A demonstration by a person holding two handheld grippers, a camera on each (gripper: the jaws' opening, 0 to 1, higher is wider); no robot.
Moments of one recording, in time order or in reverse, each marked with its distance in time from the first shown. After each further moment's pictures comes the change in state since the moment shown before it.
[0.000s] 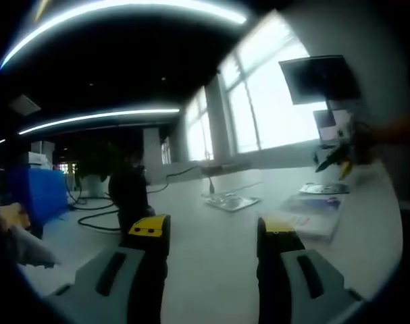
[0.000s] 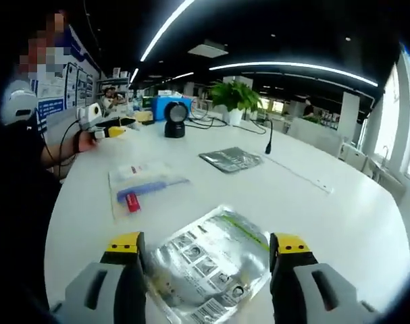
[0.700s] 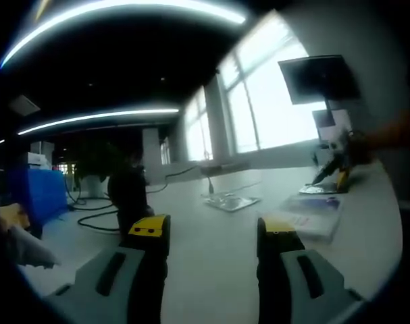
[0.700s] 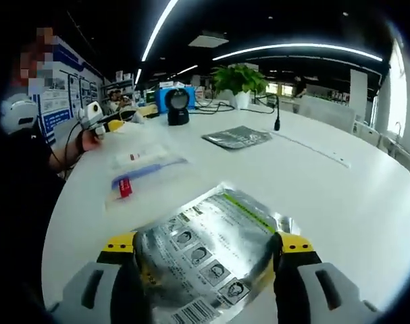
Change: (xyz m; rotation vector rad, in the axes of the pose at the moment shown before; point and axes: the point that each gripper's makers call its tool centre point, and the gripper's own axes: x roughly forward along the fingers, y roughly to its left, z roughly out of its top) left arm 0.001 -0.001 0.000 0.001 -0.002 -0.003; right arm 0.019 -0.002 -0.027 0.099 0.040 0.087
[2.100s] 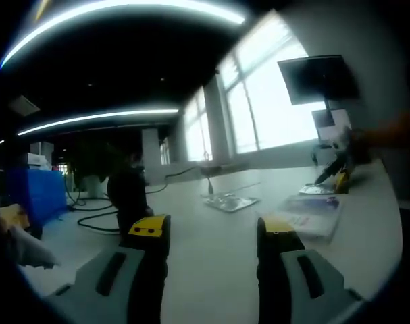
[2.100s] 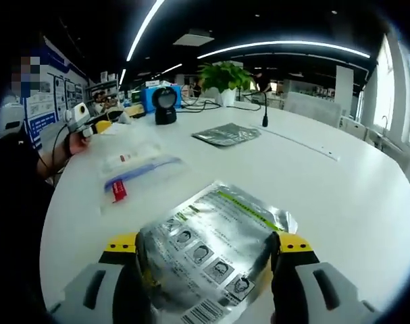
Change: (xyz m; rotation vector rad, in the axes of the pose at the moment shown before) left arm 0.000 -0.001 0.001 0.002 -0.003 -0.004; right arm 0.001 0.005 -0.004 0.052 0.011 -0.120
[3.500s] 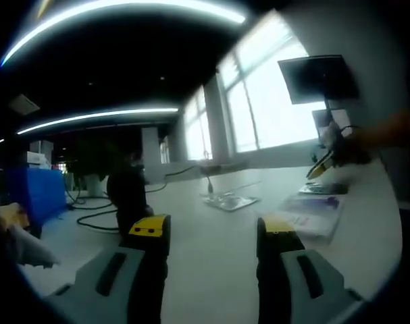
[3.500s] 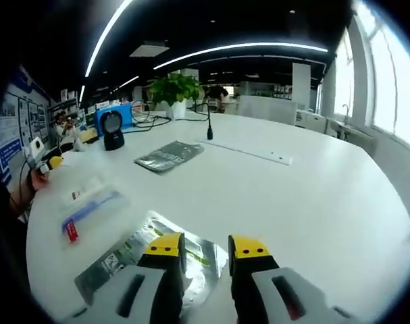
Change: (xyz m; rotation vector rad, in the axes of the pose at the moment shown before) left arm -0.001 -0.005 0.000 -0.004 0.008 0.000; right arm -0.004 -0.074 0.034 0.136 -0.043 -0.211
